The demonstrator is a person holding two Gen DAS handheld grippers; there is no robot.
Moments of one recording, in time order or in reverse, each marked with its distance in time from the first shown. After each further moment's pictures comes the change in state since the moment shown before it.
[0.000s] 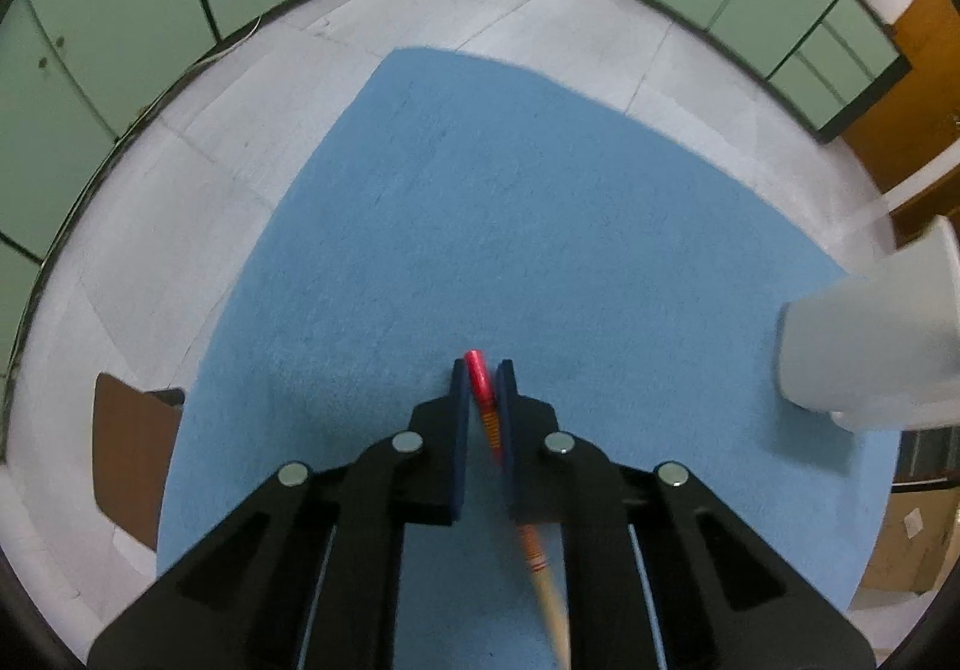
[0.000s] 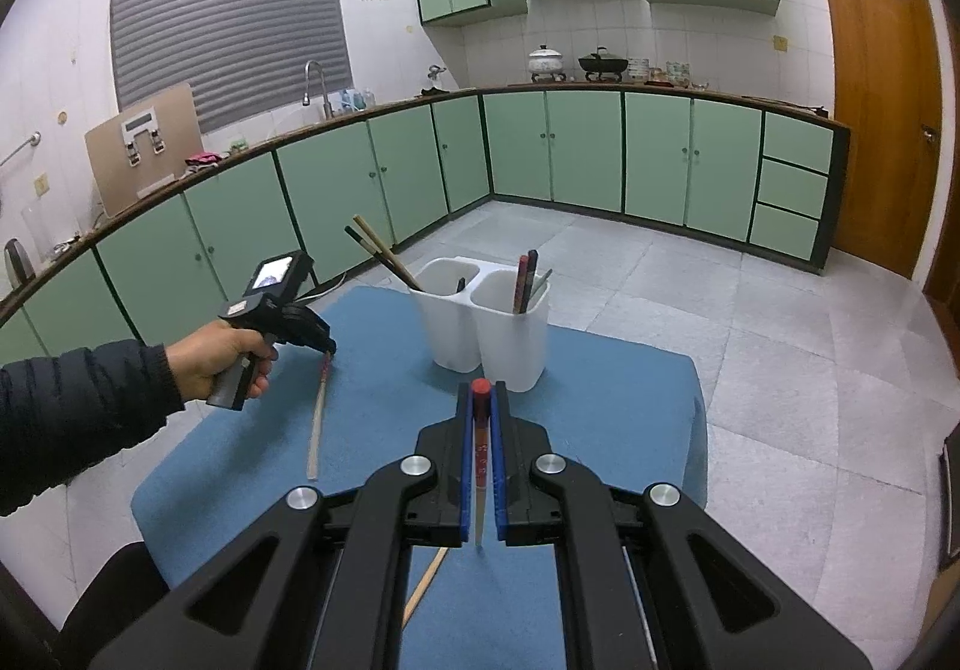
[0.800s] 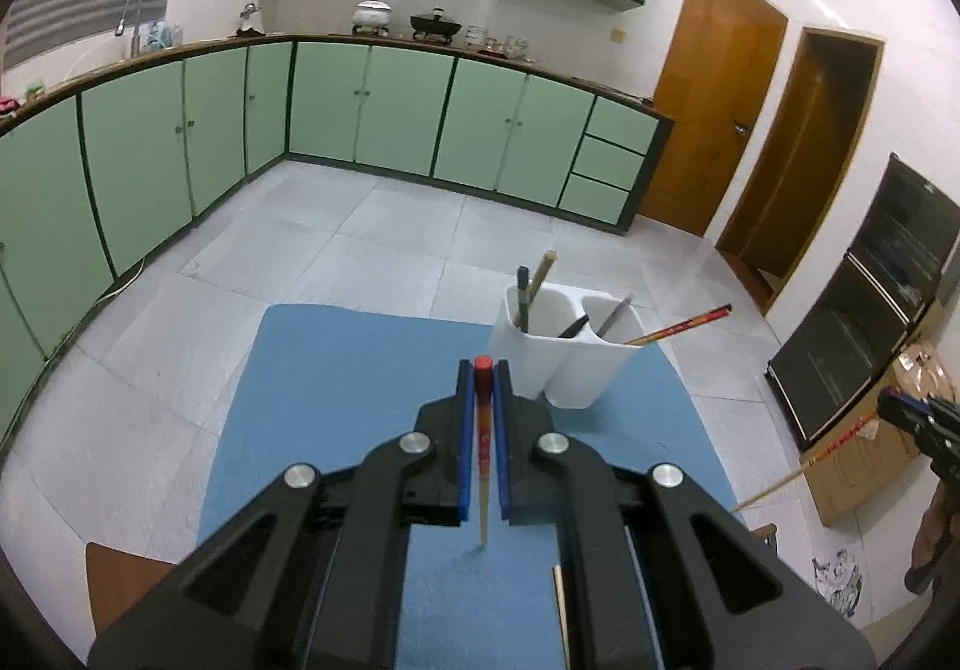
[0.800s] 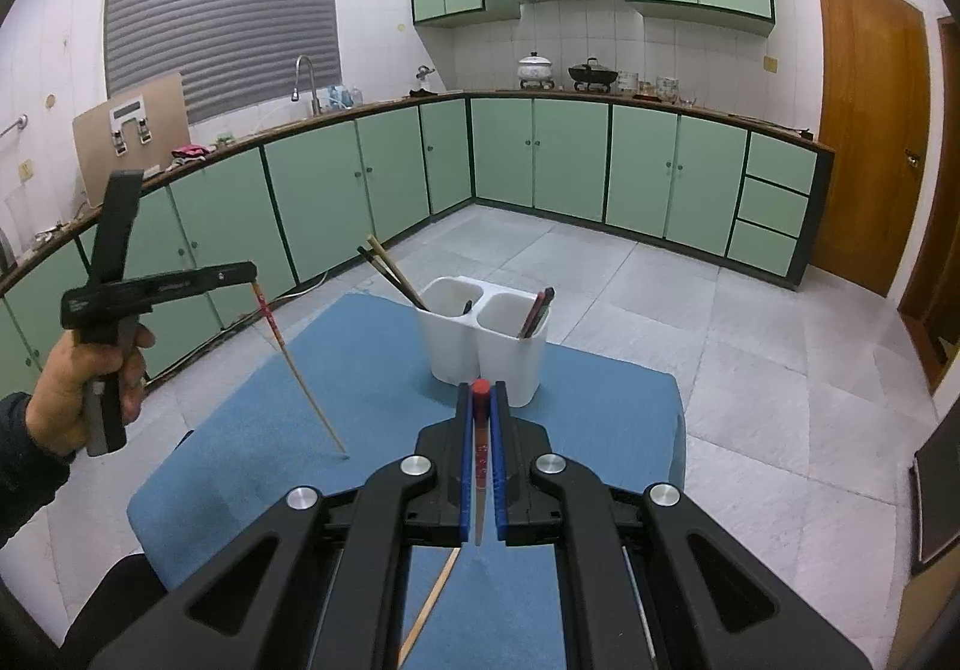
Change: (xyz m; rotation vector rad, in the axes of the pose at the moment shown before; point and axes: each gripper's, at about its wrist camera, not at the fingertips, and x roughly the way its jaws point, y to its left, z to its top) left arm -0.241 -0.051 -0.131 0.321 -0.495 -0.324; right arm -0.015 0.045 0.023 -0.041 -0.002 -0.078
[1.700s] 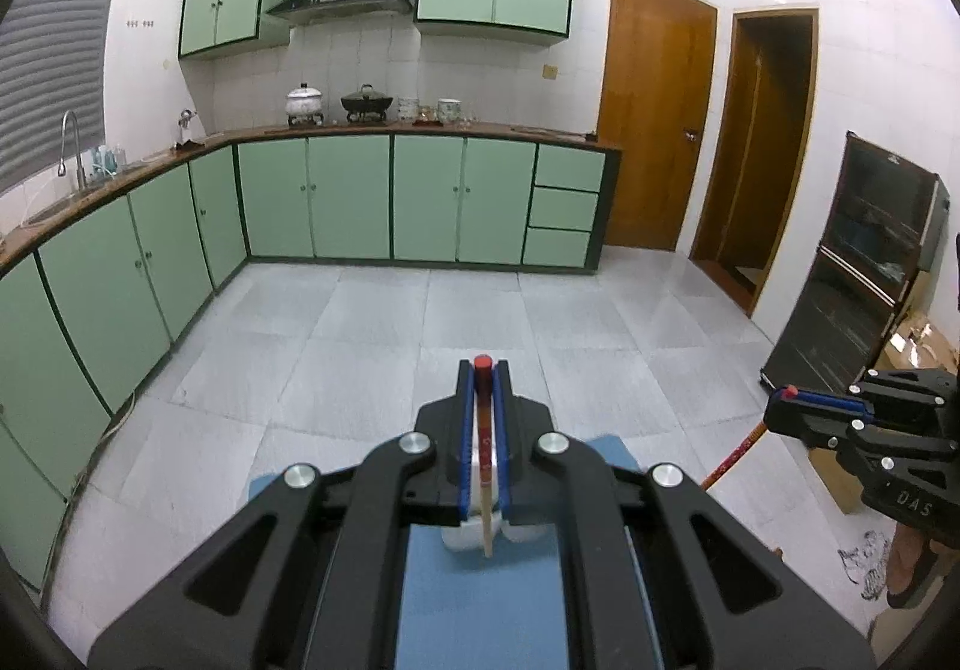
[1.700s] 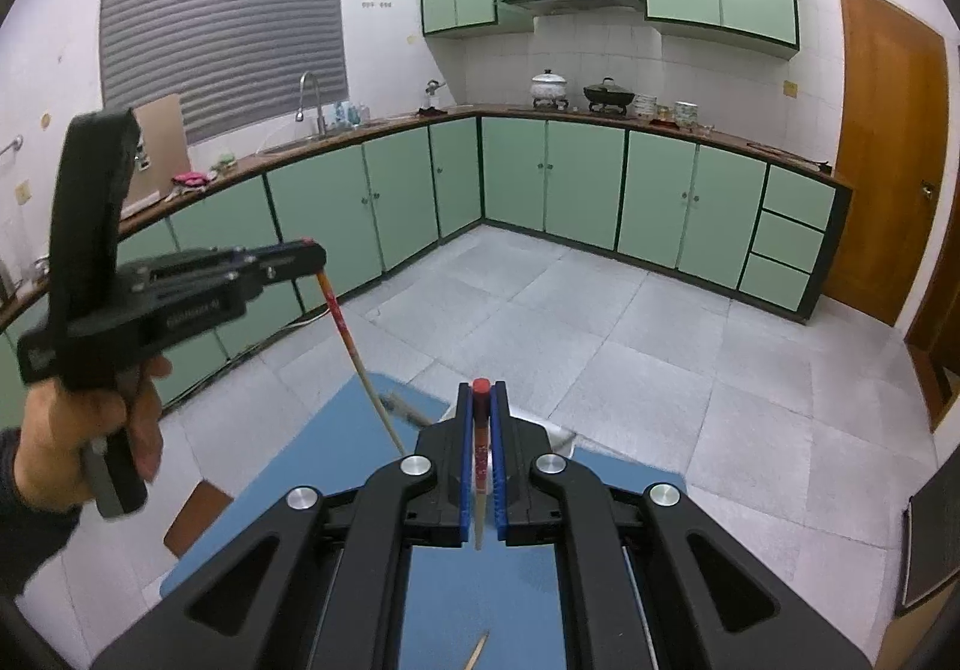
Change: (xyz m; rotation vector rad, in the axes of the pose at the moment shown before) left arm -0.007 -0.085 0.147 0.193 -0.115 -0.030; right arm 0.036 0.017 0.155 -0.018 -0.013 0.002
